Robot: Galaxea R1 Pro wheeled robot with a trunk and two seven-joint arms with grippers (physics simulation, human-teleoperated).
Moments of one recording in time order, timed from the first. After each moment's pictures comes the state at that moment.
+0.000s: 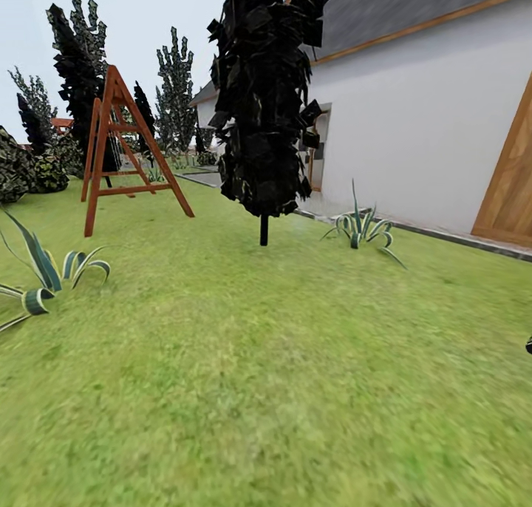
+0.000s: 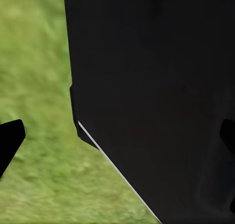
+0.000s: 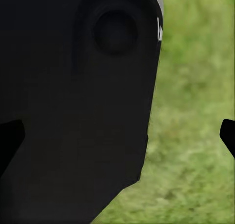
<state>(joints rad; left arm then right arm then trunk) 0.07 0.04 0.01 0.00 0.00 0.00 -0.07 -0.07 -0.02 0.01 0.08 0.08 0.00 0.01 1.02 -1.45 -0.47</state>
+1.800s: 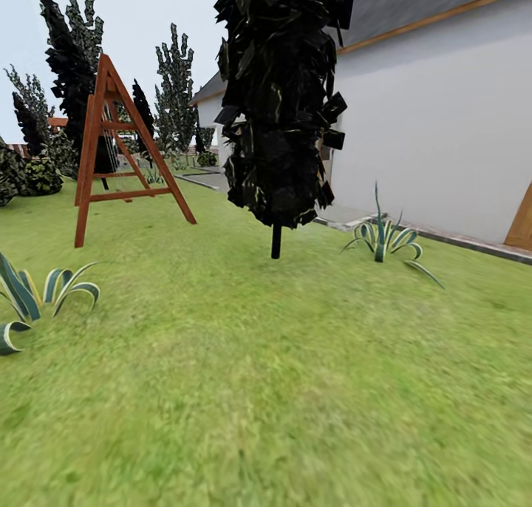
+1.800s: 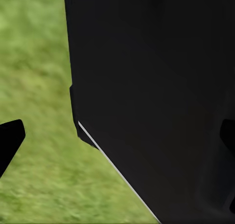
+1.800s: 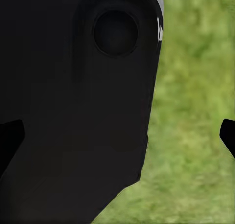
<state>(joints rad) 0.07 0.04 0.01 0.00 0.00 0.00 -0.07 -0.07 -0.02 0.01 0.08 0.08 0.00 0.01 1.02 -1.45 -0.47</state>
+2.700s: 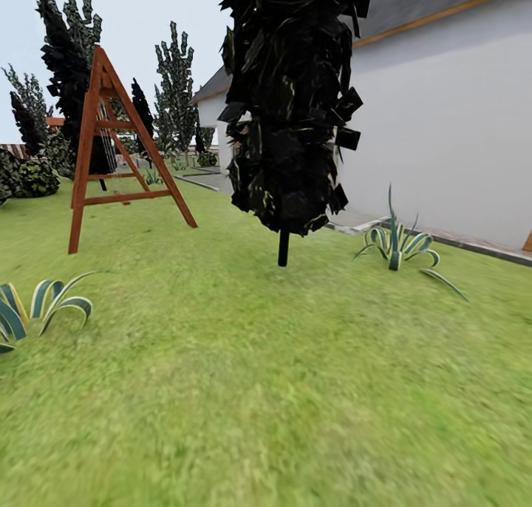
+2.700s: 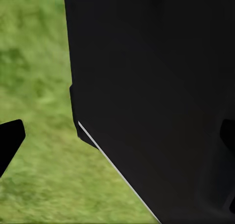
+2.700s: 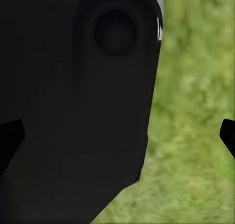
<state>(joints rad) 0.07 0.04 0.01 0.00 0.00 0.00 -0.07 -0.07 -0.02 0.01 0.08 0.08 0.00 0.01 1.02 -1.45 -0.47</state>
